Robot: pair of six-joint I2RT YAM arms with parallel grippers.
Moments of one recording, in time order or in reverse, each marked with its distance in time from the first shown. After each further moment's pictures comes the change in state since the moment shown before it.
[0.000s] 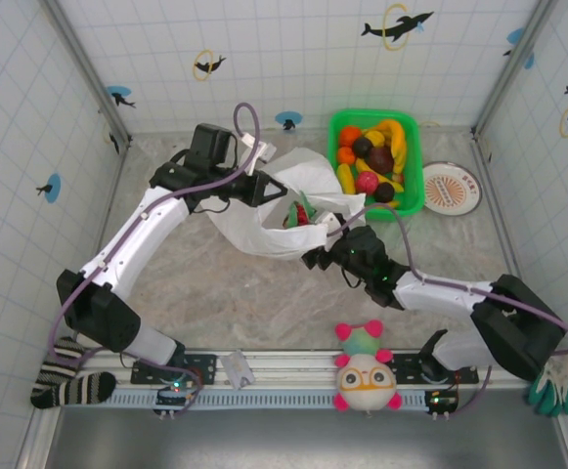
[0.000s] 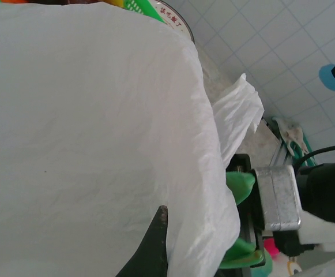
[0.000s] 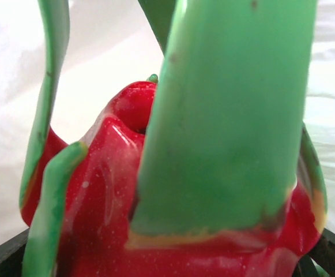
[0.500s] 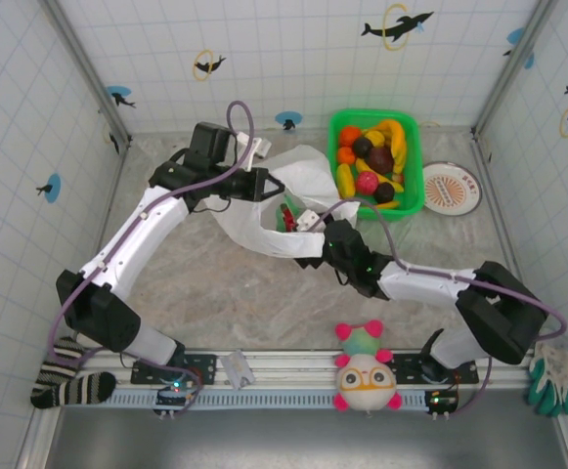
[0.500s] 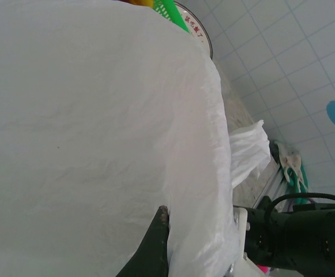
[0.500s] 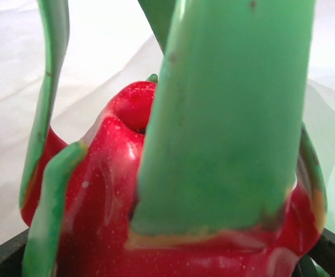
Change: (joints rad) left arm -0.004 0.000 0.011 -0.001 -0.065 -0.160; right arm 0.040 0.109 0.169 -0.226 0.126 -0.030
